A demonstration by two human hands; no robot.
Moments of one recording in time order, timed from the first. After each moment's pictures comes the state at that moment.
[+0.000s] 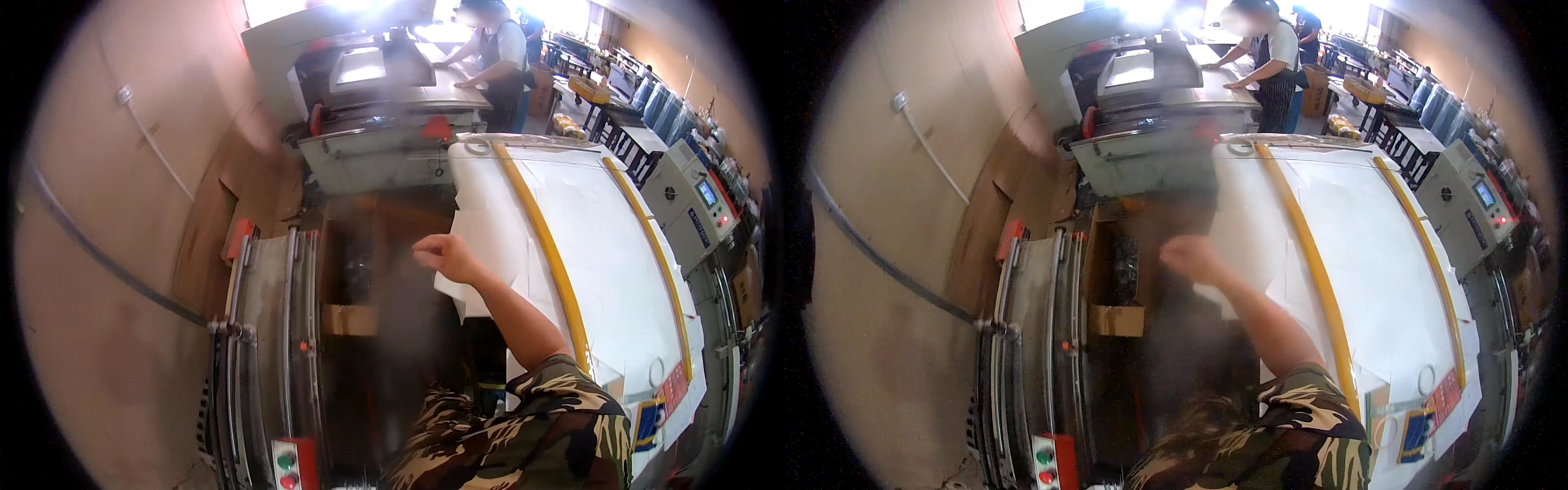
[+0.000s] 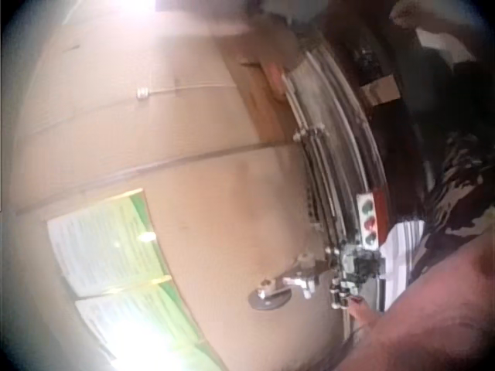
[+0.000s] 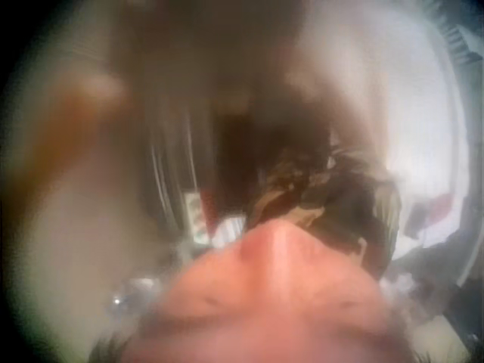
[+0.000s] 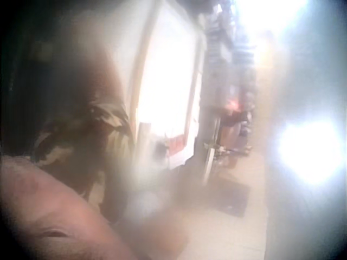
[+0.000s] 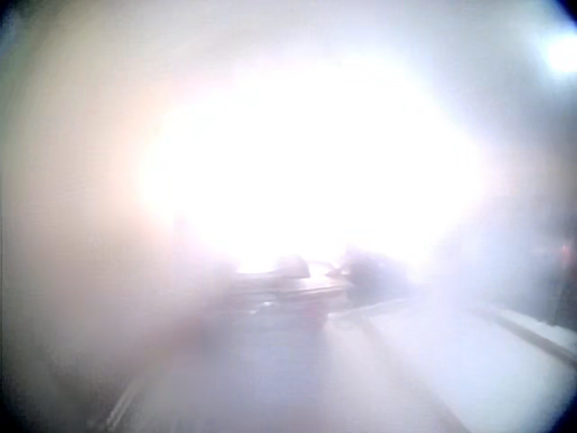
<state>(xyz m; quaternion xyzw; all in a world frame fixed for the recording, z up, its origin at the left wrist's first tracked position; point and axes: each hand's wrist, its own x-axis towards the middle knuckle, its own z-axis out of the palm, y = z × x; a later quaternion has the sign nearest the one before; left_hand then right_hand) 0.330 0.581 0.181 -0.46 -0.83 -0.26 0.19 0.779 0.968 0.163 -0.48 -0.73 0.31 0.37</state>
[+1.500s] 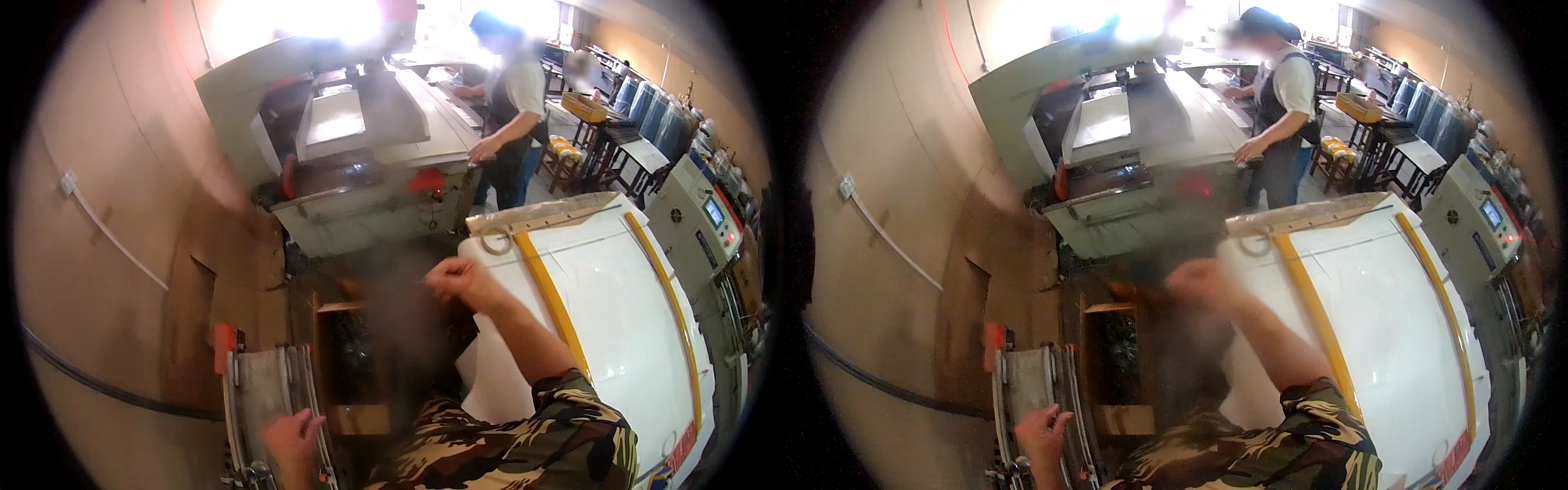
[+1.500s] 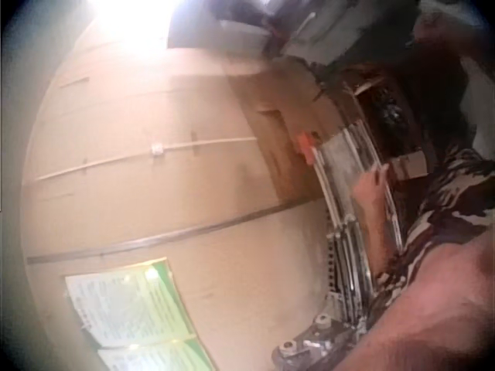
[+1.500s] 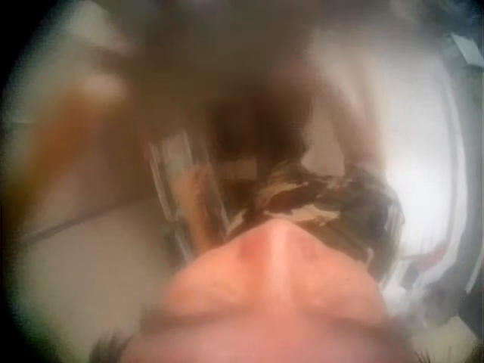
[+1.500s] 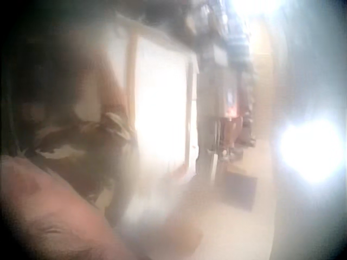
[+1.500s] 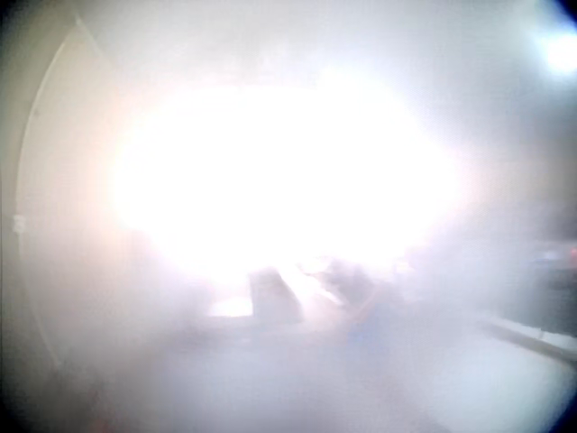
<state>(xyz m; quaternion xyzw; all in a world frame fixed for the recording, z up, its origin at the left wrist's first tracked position) 0.432 1.060 0.200 -0.71 -0.62 -0.34 -0.04 0.838 1.241 0.237 -0.45 -0.54 0.53 0.47</state>
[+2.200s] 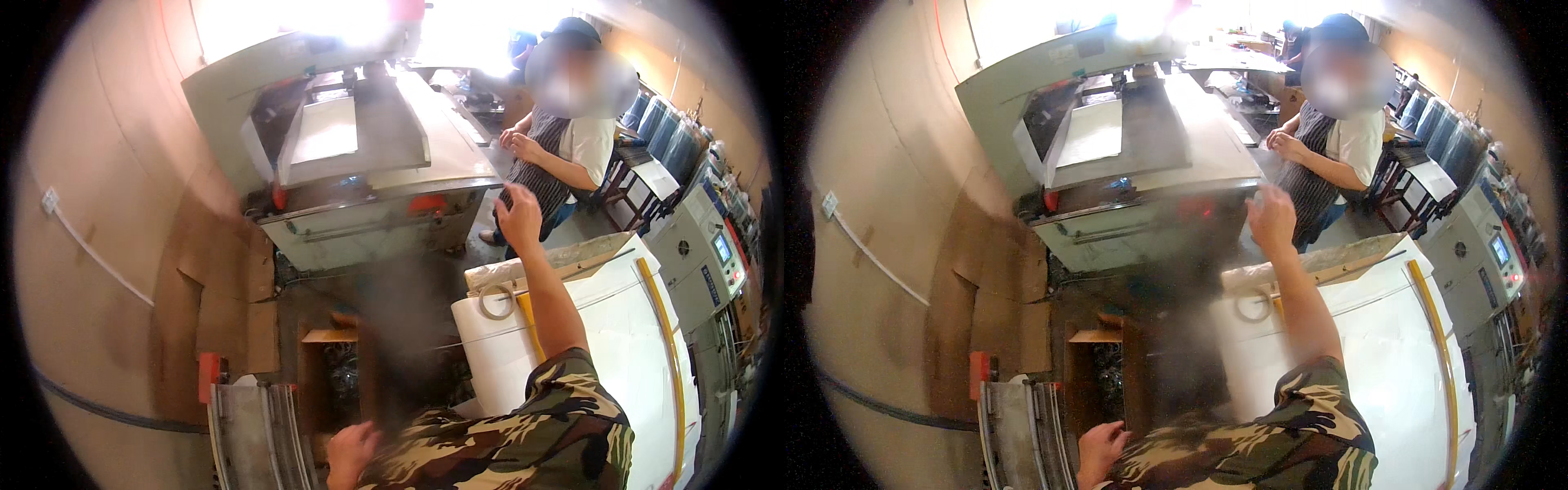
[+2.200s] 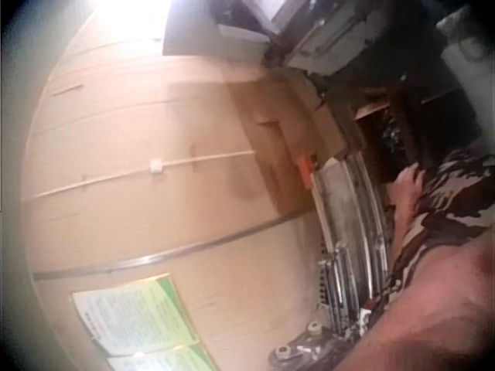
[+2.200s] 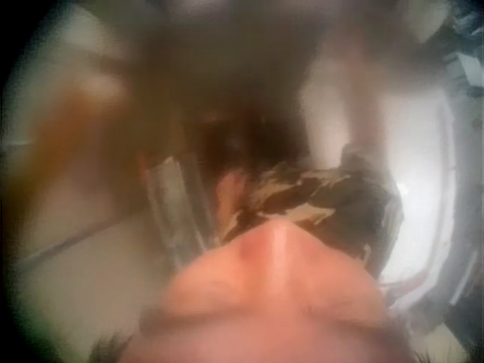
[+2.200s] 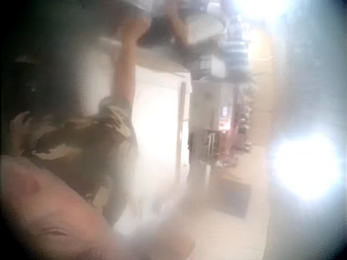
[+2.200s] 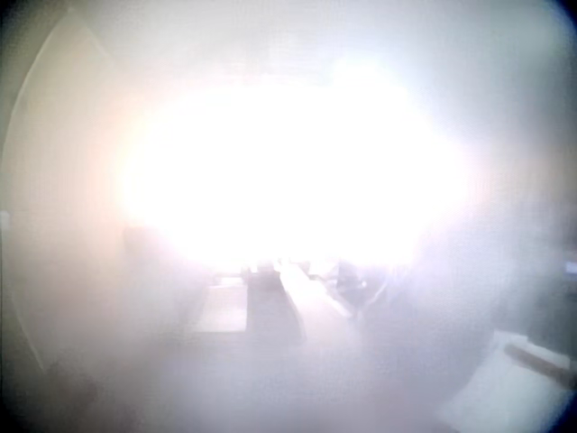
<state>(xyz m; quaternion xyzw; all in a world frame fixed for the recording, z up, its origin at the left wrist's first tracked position) 0.576 1.169 0.140 -0.70 -0.63 -0.22 -0.26 1.024 1.465 0.280 -0.66 -0.60 -0.20 0.41</state>
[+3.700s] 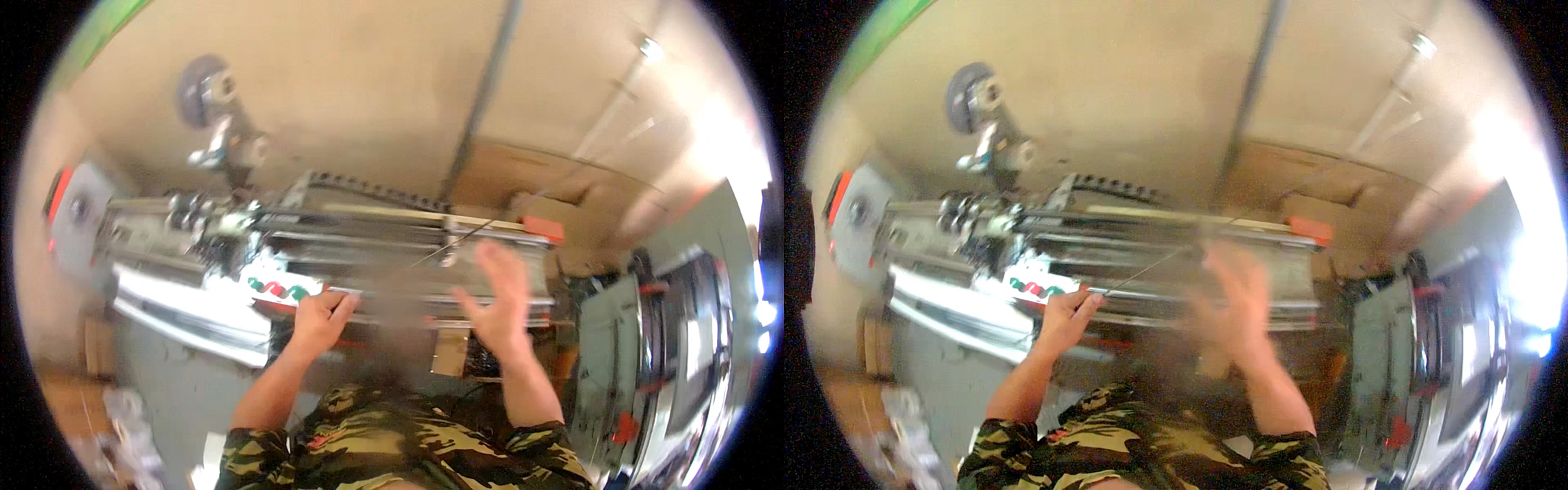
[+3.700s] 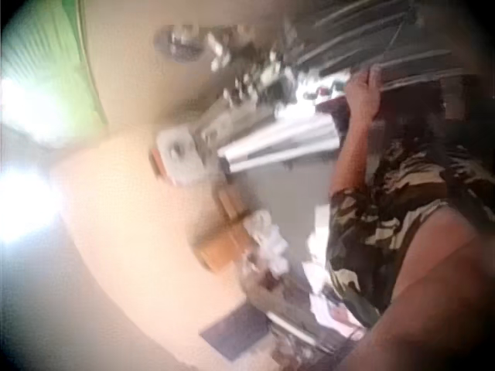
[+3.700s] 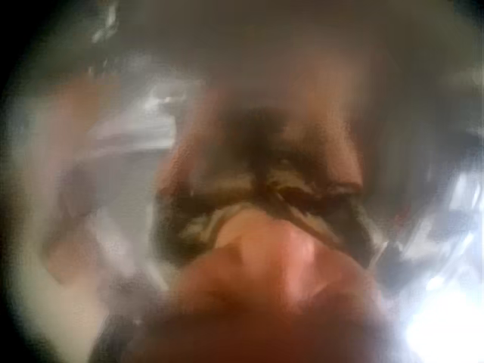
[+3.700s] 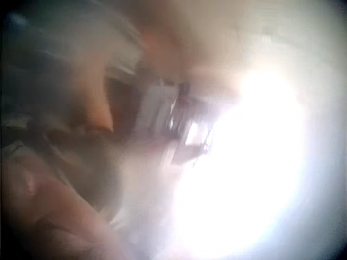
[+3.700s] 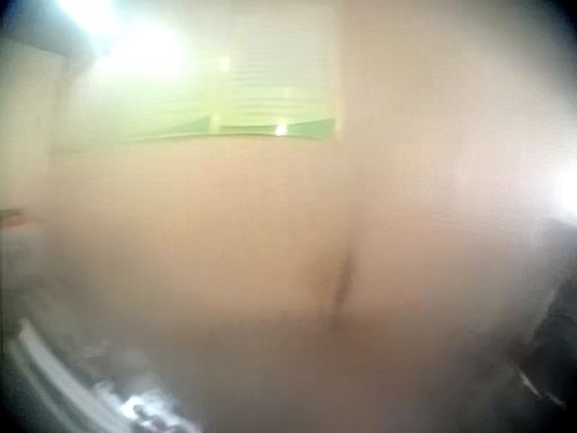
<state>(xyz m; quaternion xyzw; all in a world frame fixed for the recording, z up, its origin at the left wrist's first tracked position) 0.448 0.769 0.173 -0.04 -0.88 -0.47 -0.02 0.440 1.072 0.233 0.20 -0.89 0.26 0.31</state>
